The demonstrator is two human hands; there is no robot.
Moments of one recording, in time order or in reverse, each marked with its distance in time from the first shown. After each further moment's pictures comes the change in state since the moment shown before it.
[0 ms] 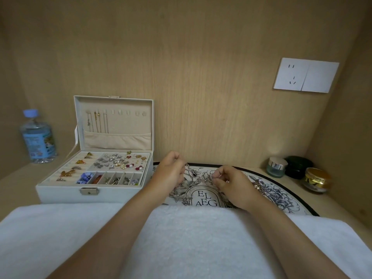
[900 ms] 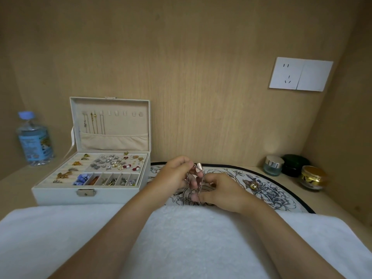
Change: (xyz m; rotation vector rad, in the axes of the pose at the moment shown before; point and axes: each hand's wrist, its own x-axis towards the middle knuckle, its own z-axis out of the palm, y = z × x) left_hand -0.005 0.009 0.014 -0.141 -0.172 -0.080; right_hand -0.015 -0.023 0.008 0.144 -0.296 -0.047
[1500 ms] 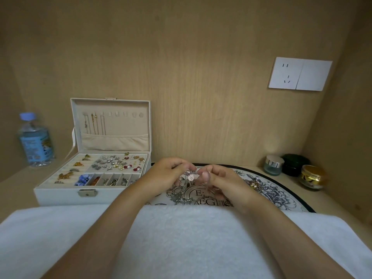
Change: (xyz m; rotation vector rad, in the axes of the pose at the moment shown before) left_hand -0.011 0.016 -0.024 0.546 -0.027 0.082; right_hand -0.007 -0.014 -0.005 0.462 0.000 0.016
